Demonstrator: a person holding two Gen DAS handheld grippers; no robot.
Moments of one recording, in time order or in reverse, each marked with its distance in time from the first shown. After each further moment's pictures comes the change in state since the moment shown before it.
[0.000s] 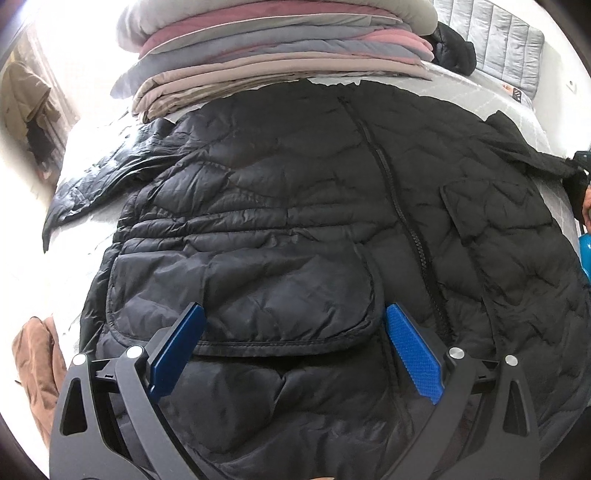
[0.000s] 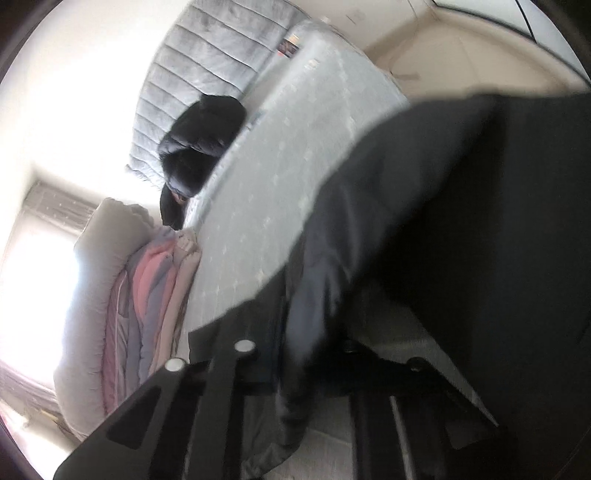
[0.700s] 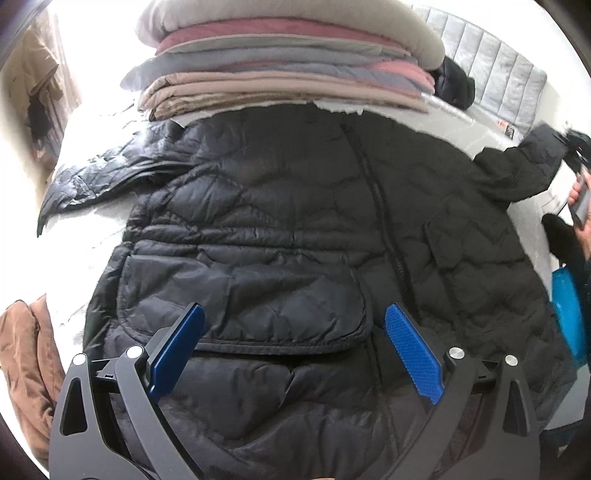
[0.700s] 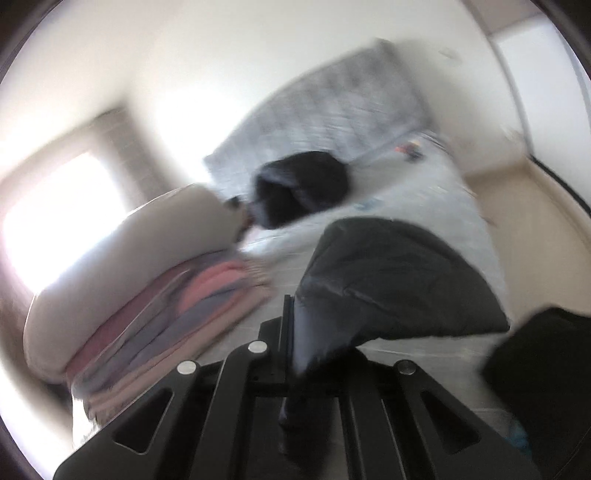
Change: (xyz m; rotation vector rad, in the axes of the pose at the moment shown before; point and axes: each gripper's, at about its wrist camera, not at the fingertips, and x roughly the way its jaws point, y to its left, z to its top) left arm -0.034 0.030 0.004 -0.107 -0.057 -0.102; right arm -0.063 0.210 -0.071 -0.570 -0.228 0.109
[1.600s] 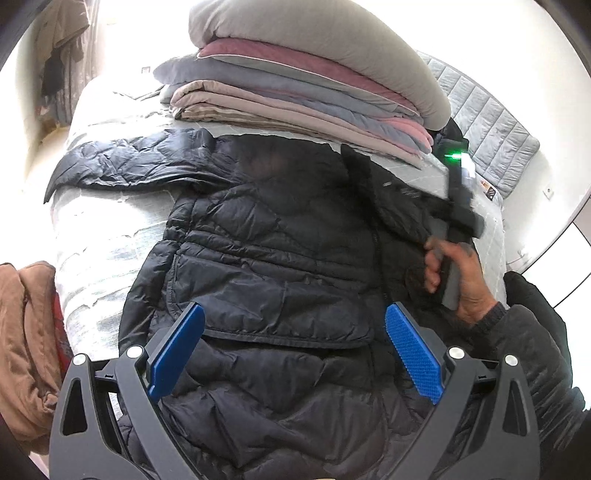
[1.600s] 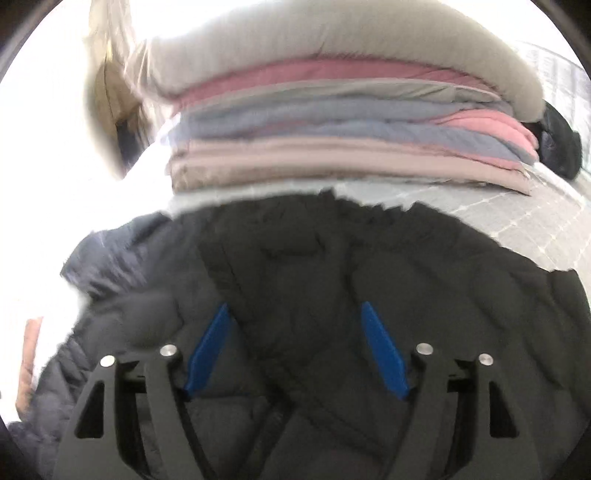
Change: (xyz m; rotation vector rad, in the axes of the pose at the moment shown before) left arm -0.049 0.073 -0.001 -0.175 -0.087 -0.143; right arm 0.059 0.265 -0.235 -0.508 0.468 0.334
